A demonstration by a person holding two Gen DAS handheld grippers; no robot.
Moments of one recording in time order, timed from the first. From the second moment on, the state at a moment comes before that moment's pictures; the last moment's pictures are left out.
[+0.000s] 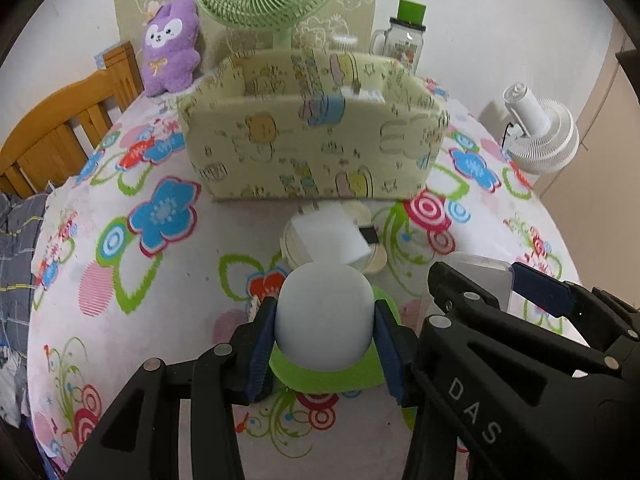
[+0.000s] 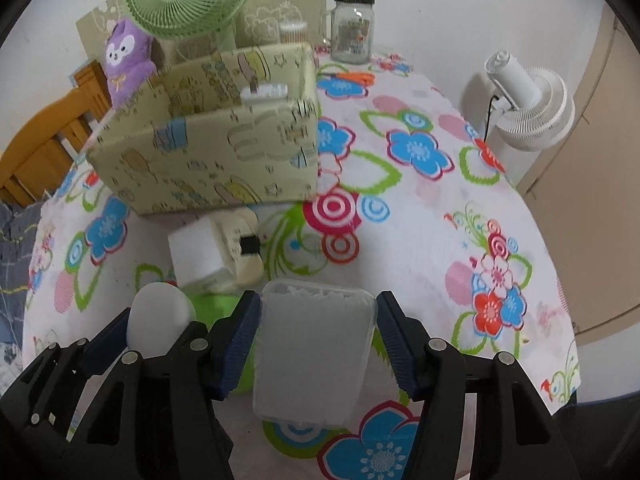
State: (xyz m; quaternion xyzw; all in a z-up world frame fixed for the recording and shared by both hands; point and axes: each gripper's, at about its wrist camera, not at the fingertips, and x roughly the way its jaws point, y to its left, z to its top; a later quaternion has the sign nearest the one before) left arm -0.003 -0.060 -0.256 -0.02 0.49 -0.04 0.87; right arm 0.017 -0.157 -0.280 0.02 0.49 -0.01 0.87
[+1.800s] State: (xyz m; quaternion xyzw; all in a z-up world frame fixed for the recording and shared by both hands) left arm 0.011 -0.047 -0.122 -0.01 0.40 -0.02 0.92; right arm 0.025 -0.148 -0.137 0.04 0.39 -0.01 0.92
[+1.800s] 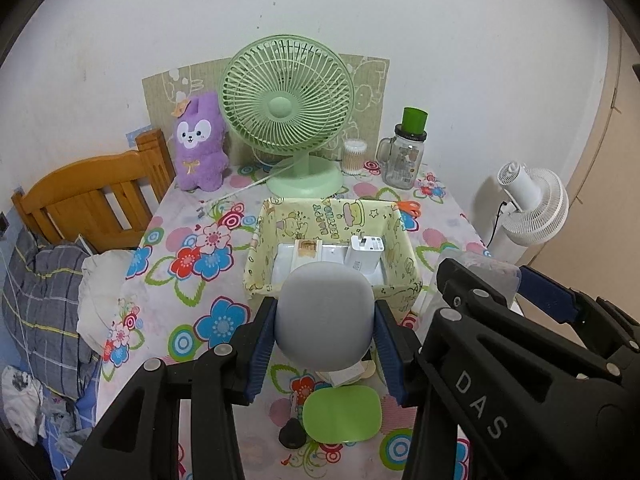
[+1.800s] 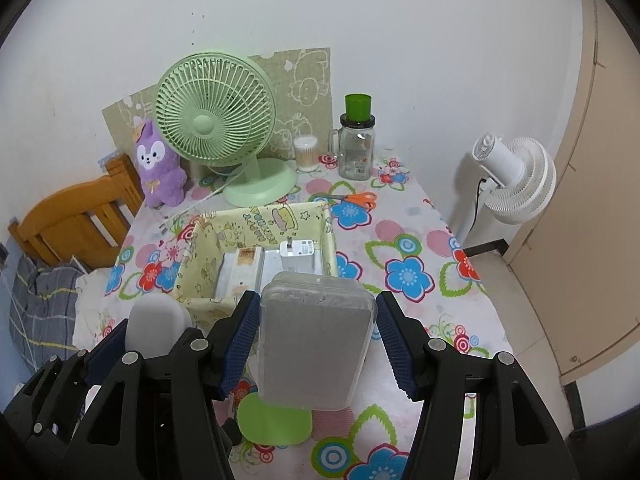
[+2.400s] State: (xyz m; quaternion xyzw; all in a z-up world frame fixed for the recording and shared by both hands) left arm 0.040 -0.045 -0.119 0.00 0.39 -0.01 0.92; right arm 0.052 -0.145 -0.134 0.04 0.39 -0.01 0.92
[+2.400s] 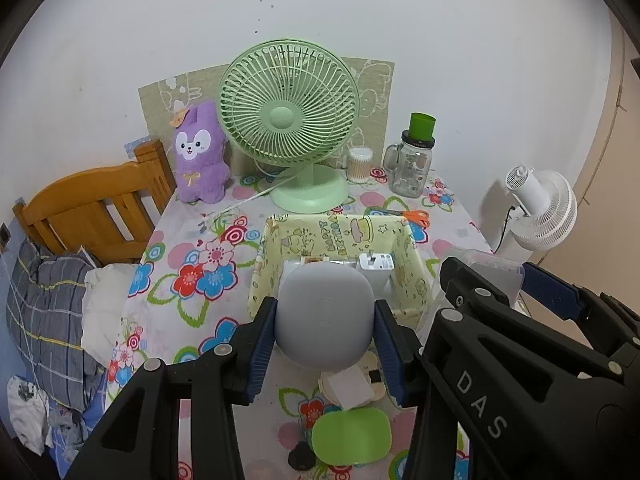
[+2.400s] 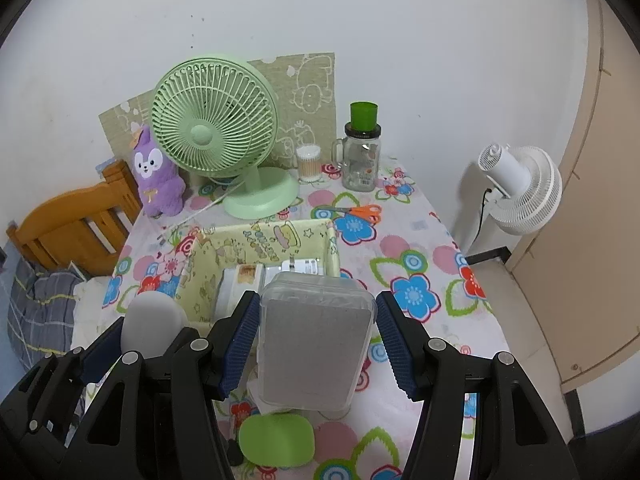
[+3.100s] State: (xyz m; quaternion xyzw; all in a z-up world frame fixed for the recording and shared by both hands) left arm 0.102 -0.038 -0.133 -0.01 0.41 -0.01 0.91; right arm 0.119 -0.137 -0.147 0.03 0.40 -0.01 0.92
